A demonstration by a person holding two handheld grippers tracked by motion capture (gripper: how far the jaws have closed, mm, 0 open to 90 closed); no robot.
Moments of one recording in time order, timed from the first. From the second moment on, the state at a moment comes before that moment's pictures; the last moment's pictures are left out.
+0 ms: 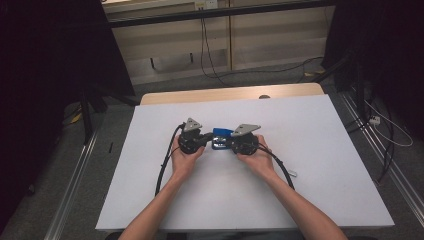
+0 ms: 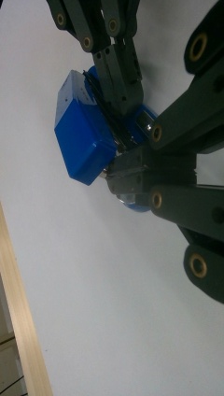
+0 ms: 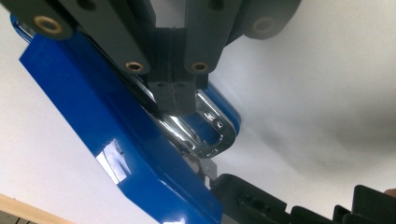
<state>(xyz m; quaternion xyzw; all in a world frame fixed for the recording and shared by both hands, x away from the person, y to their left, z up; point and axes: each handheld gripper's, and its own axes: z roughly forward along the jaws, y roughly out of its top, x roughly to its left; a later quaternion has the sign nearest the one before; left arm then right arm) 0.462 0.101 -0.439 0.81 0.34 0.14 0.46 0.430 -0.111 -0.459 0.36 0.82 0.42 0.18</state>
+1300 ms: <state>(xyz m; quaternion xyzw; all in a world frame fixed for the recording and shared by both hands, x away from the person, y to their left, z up) 0.462 0.097 -0.422 0.80 0.33 0.13 0.49 0.424 -0.101 -0.446 0.34 0.80 0.44 0.23</state>
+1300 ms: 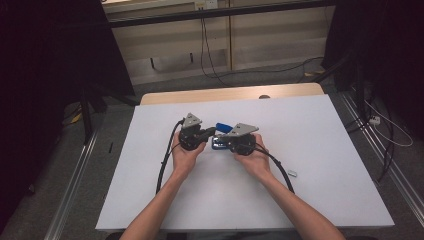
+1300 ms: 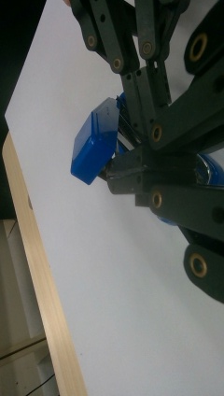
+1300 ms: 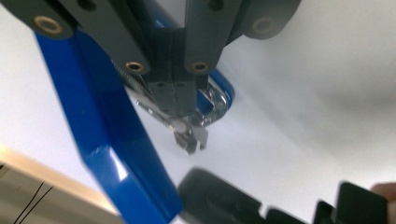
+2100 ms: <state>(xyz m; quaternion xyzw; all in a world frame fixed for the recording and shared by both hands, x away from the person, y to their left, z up) 0.465 0.096 -0.420 0.80 0.32 0.14 0.48 0.430 -0.087 -0.452 0.36 0.77 0.46 0.26</state>
